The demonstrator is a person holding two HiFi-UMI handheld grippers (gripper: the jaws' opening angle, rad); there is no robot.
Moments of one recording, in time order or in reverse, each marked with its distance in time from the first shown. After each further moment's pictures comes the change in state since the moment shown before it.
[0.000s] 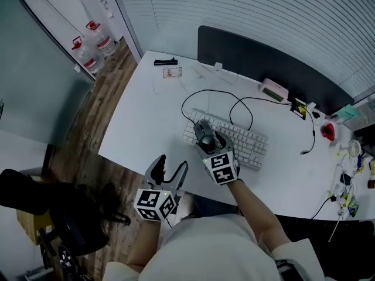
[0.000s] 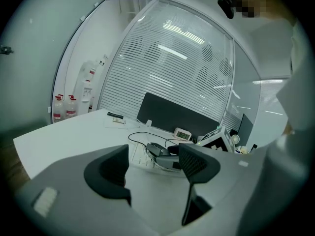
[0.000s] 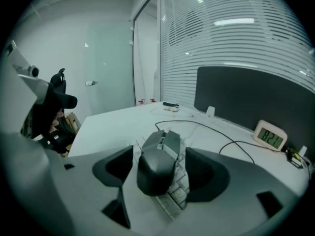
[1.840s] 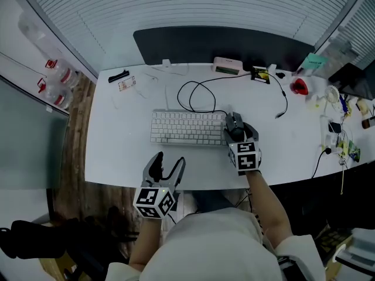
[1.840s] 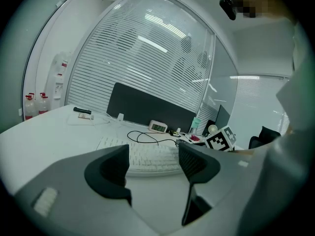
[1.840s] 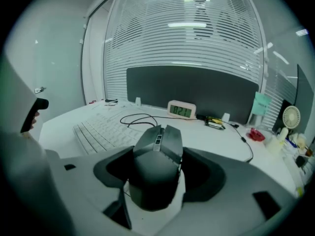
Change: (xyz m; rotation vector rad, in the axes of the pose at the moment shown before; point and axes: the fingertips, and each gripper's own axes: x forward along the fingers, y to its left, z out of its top) left arm 0.037 -0.085 -0.016 0.101 0.090 -0.242; right arm -0.155 -0.161 -0.101 0.281 0.058 -0.495
